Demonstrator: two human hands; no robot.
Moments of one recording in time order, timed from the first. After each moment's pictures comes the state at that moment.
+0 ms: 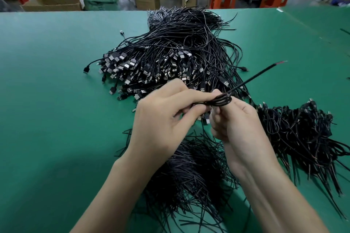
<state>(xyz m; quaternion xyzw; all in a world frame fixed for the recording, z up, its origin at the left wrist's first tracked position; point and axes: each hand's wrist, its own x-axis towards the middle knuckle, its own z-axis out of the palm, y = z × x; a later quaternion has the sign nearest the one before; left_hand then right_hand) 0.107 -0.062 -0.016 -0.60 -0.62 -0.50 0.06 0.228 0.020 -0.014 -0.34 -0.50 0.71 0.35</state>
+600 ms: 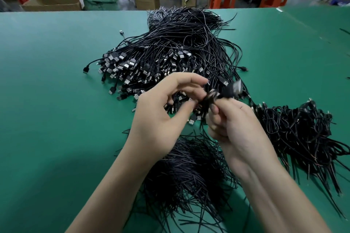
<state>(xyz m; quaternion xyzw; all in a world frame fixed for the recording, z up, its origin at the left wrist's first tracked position) 0.104 -0.063 -0.012 -0.56 -0.60 -0.57 -0.06 0.229 0.022 -0.012 -0.32 -0.50 0.74 0.32</state>
